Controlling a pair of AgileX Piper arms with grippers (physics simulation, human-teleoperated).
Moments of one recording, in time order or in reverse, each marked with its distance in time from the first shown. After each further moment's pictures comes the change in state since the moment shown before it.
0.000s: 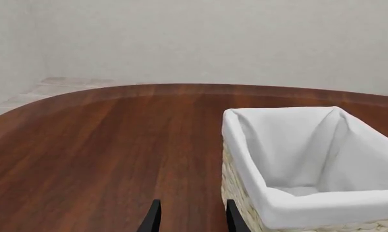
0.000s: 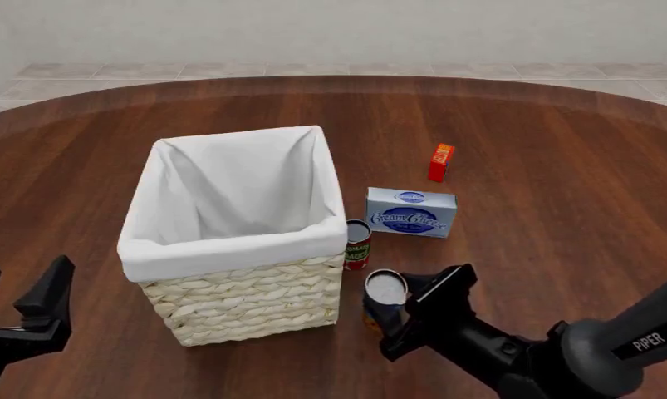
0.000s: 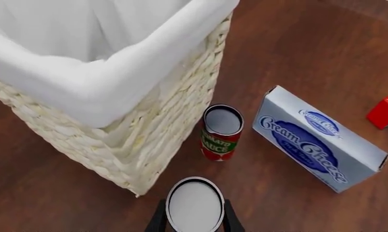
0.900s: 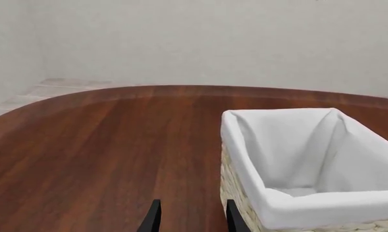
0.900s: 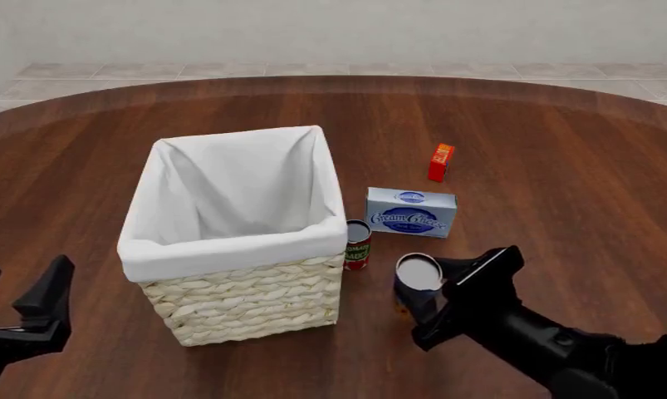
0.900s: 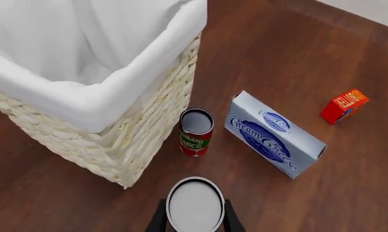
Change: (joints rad) left arm -0.005 -0.007 0.000 -0.001 -0.004; right arm -0.067 -0.357 0.050 0.311 -0.035
